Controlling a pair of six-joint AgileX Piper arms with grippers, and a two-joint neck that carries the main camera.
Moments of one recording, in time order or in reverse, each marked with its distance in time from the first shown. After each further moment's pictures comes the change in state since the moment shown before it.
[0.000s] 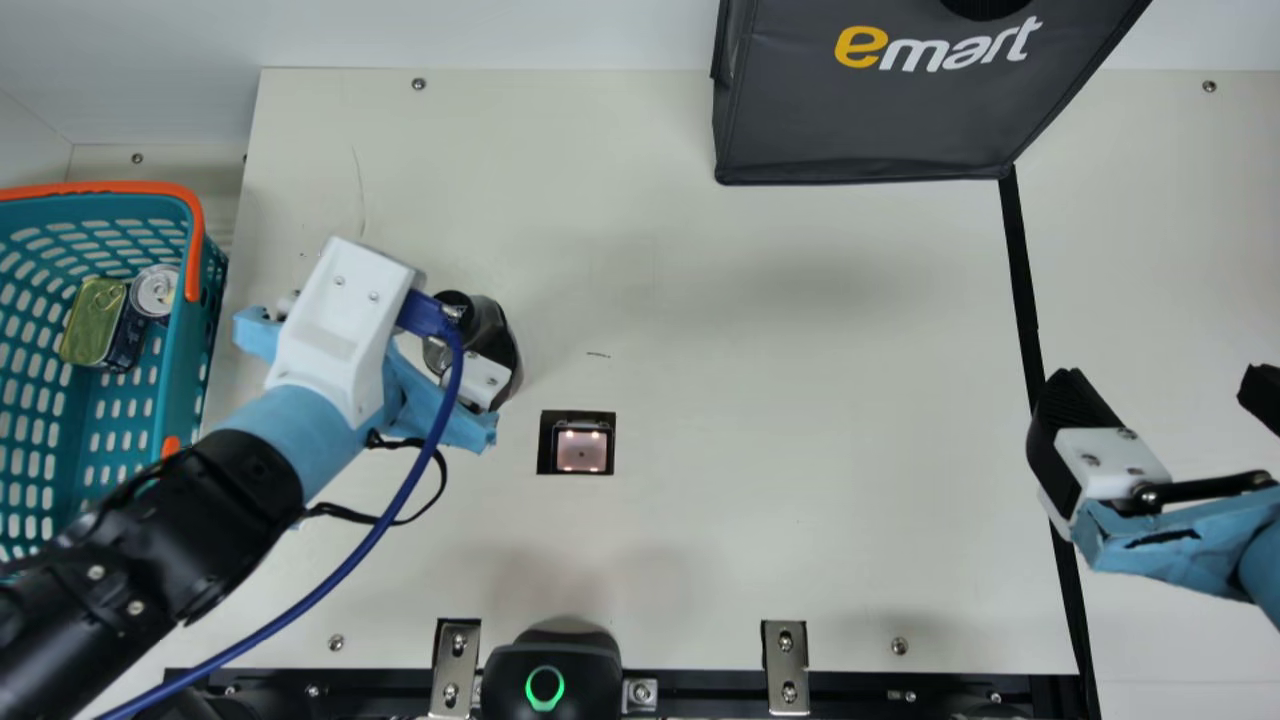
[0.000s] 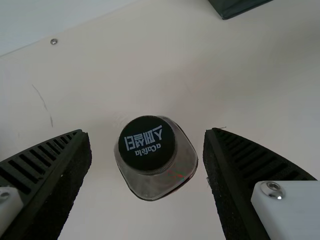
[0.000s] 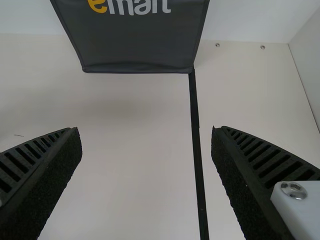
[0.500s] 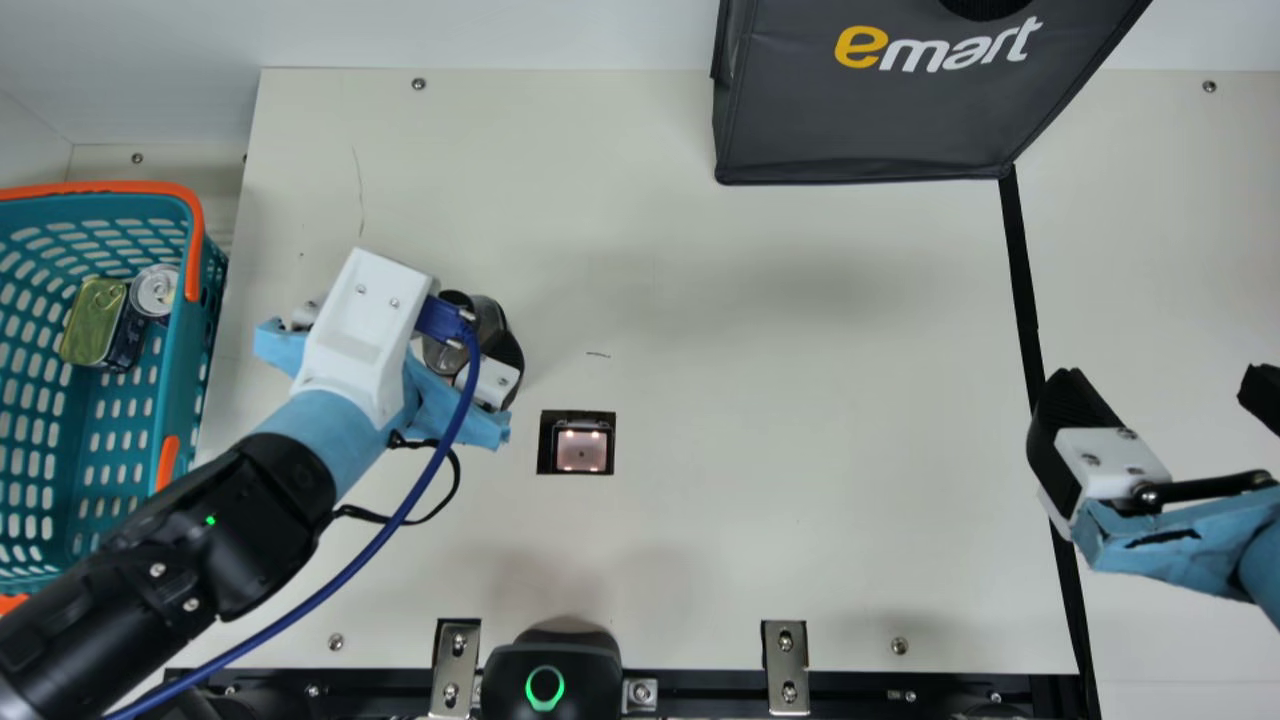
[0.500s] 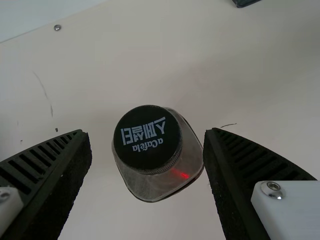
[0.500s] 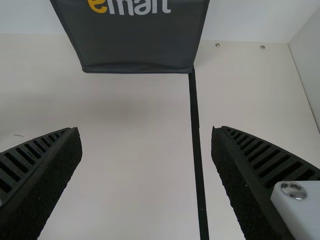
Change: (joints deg) left arm -1.6 2.5 2.0 7.1 -0.5 -9.6; right arm 0.0 0.0 0.0 0.0 0.0 0.0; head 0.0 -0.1
